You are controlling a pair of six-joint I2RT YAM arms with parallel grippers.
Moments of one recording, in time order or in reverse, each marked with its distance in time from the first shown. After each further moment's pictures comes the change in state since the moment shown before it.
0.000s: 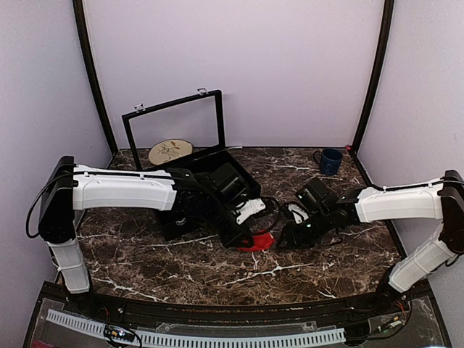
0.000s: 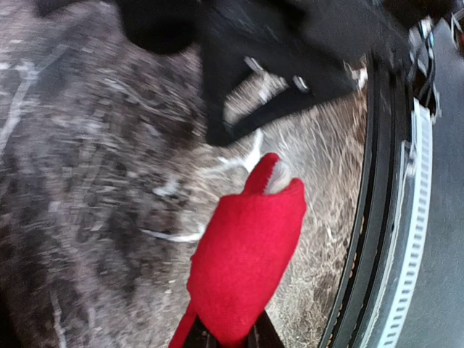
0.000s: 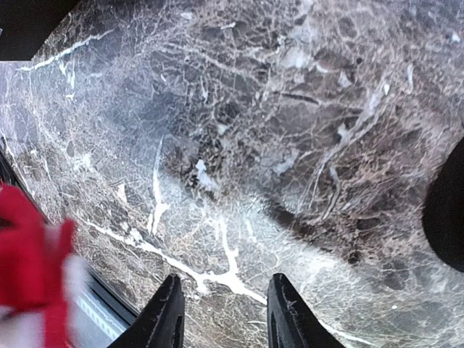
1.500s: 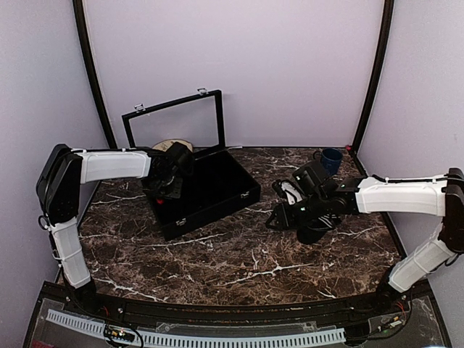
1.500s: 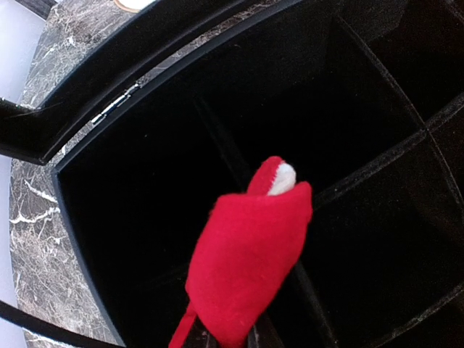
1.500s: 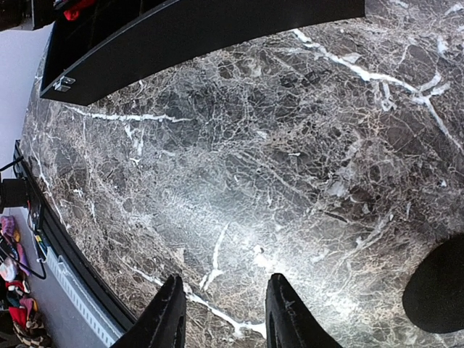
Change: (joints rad) left arm 0.484 0.004 -0.053 -0.126 -0.816 -0.568; right arm -0.001 0.011 0.128 0.080 0.041 -0.062
